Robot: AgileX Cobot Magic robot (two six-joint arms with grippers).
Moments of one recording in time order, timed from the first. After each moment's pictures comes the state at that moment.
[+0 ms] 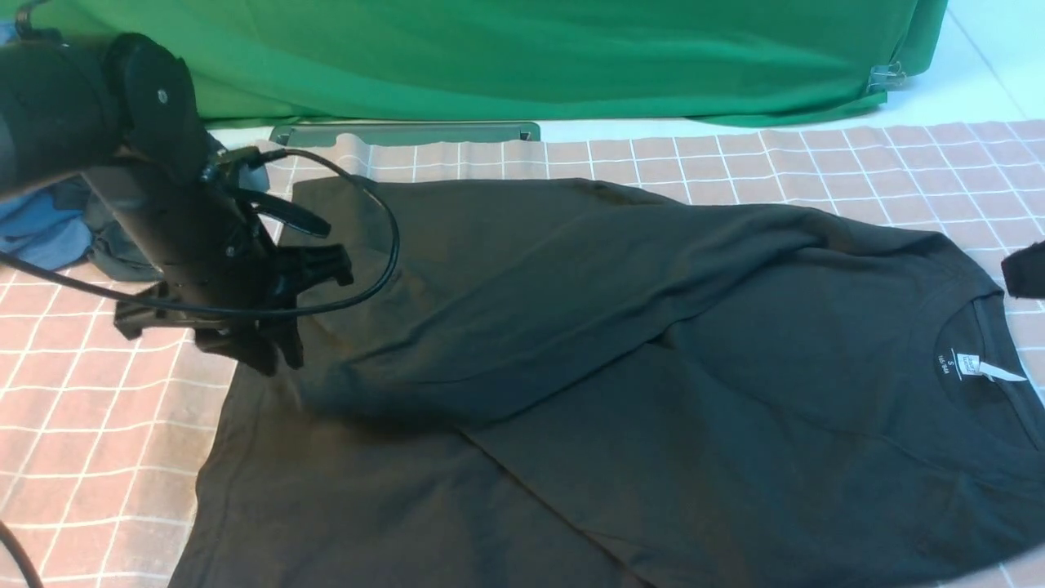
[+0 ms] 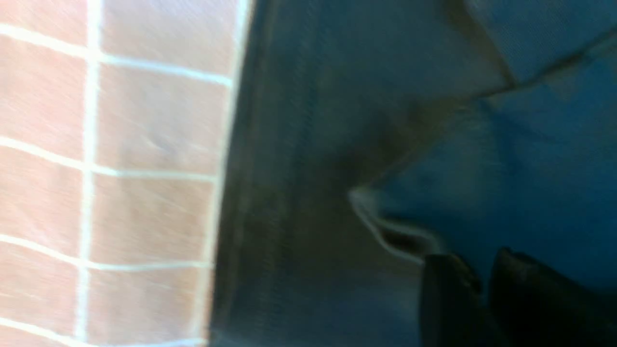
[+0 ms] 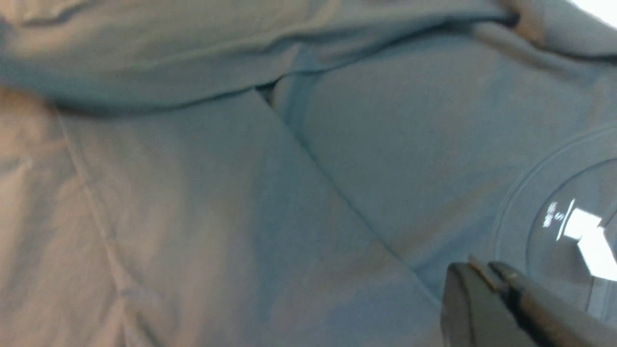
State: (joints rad) right arm -0.07 1.13 -1.00 0.42 0.92 -0.46; left arm -0.13 1.71 -1.25 -0.06 1.04 -0.33
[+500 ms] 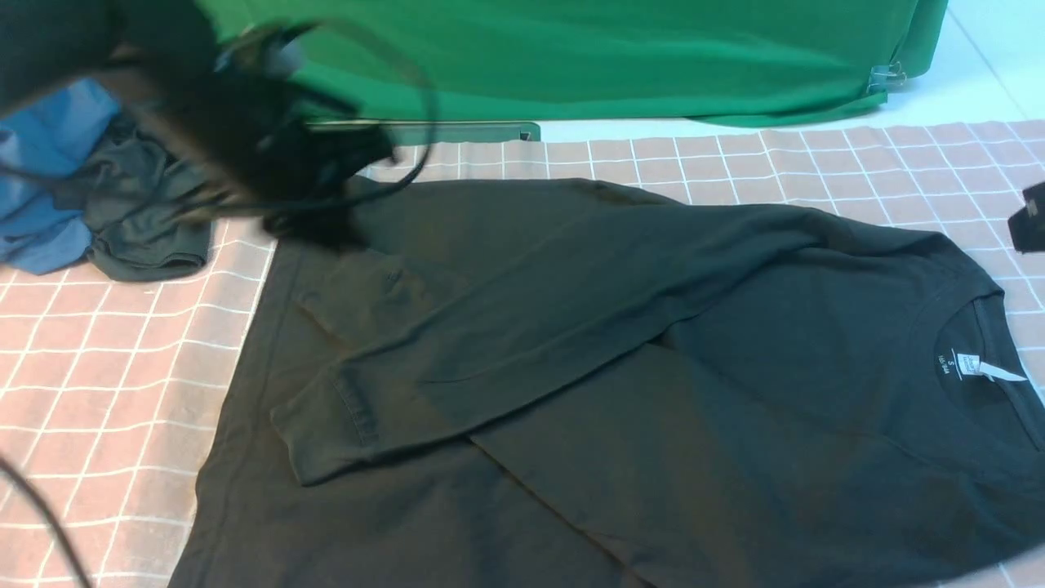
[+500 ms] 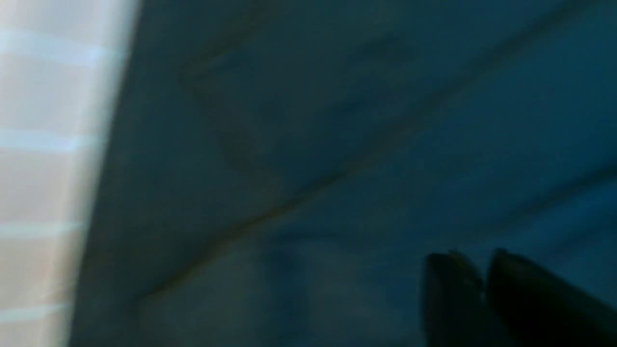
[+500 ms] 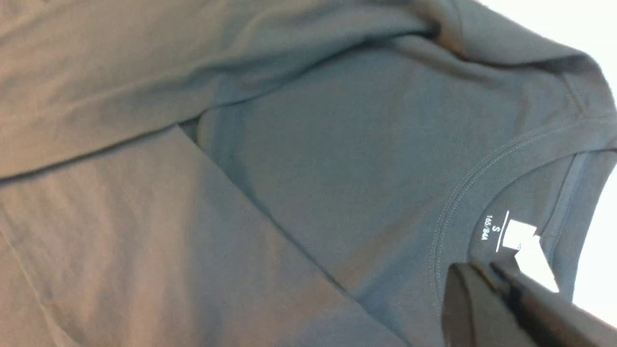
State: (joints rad) right arm -0.07 1.28 -1.14 0.30 0.93 -0.32; left arm -0.21 1.73 -1.49 -0.22 0.99 -0.26
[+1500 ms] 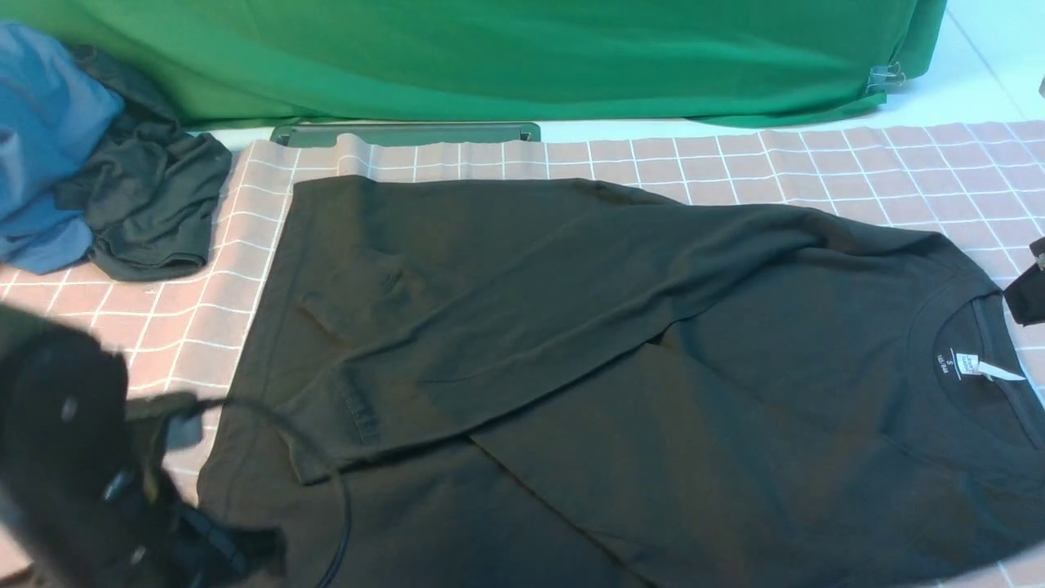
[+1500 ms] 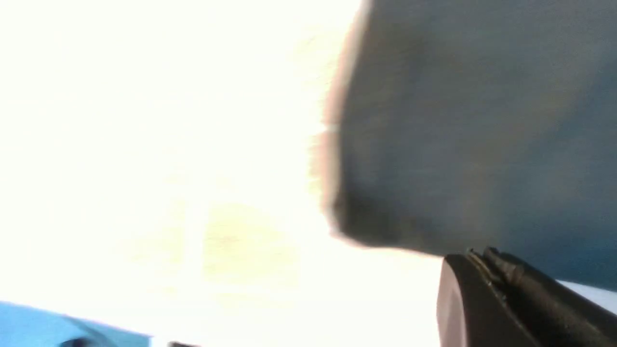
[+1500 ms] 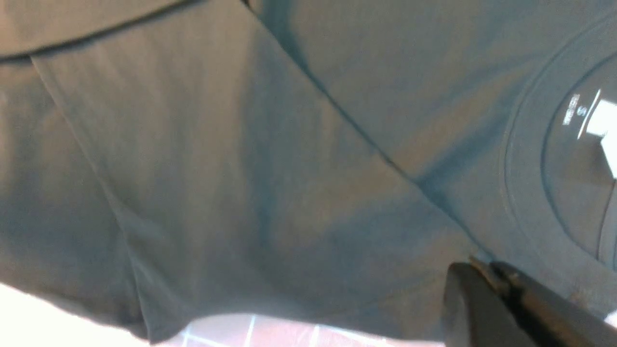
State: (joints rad) right arm -0.07 1.29 -1.14 0.32 1.14 -0.34; left arm -0.31 1.25 -0.63 0.06 1.07 -0.57
